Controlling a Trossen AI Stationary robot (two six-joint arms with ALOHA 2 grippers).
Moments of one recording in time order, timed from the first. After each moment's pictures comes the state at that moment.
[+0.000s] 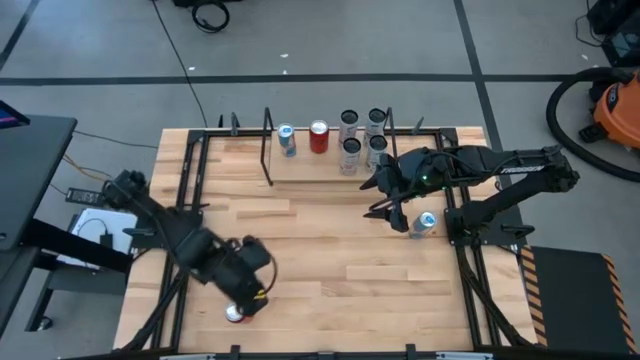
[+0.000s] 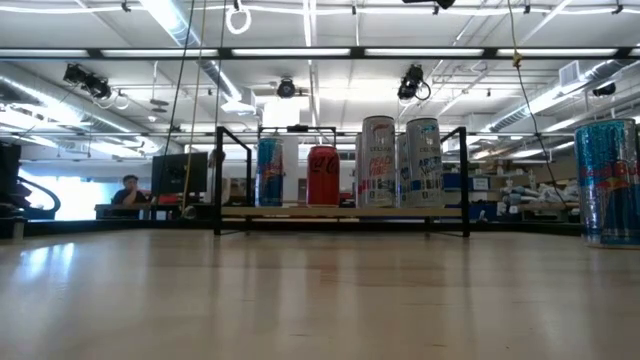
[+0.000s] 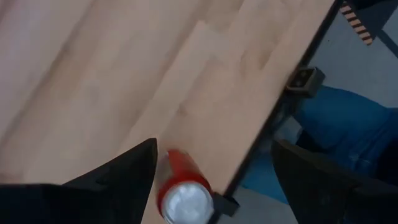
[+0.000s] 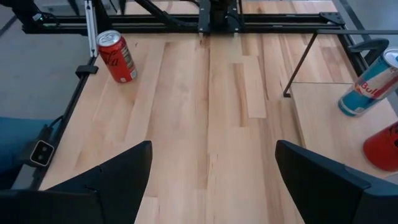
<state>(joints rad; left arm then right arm) -0.65 1.58 1.64 -1.22 -0.15 -1.22 0.10 1.21 1.32 -0.73 0.01 0.05</state>
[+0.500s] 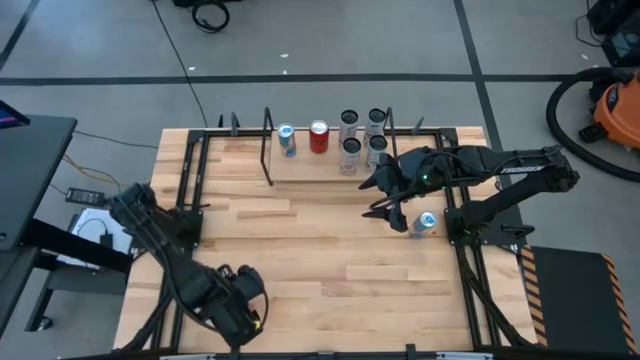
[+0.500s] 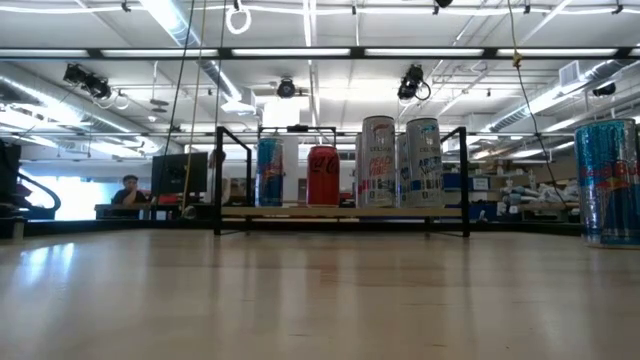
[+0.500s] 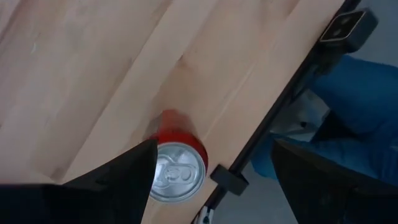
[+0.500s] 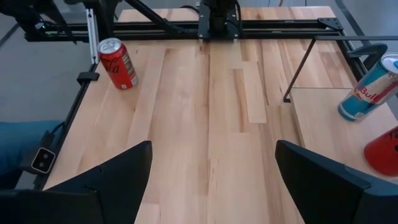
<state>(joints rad) -0.80 1.71 1.64 -1.23 -0.13 -1.39 0.10 1.21 1.32 -0.71 0.01 0.06</state>
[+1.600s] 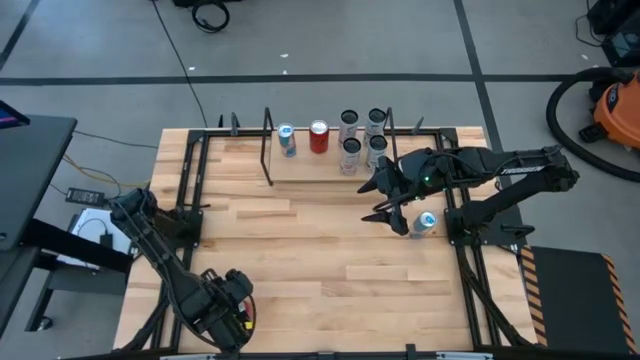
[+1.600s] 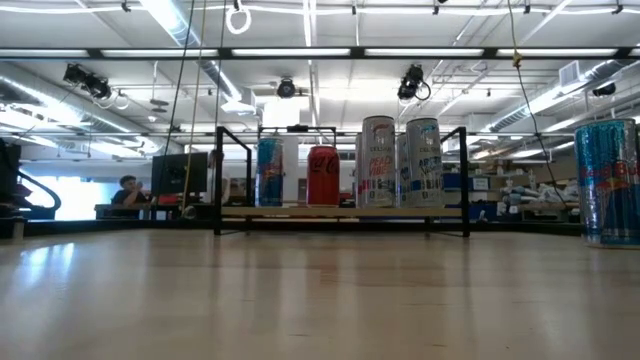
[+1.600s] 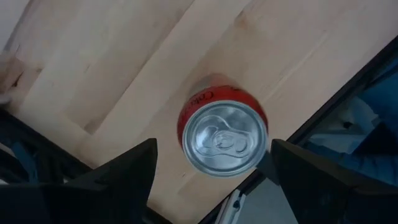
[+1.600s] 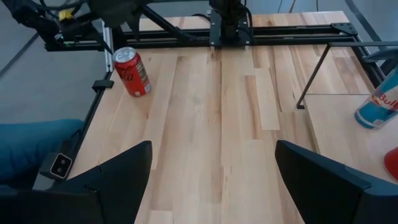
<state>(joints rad) -0.86 1.75 1.58 -1.33 -0.08 -1.56 0.11 1.21 1.32 -0.68 -0.02 0.09</state>
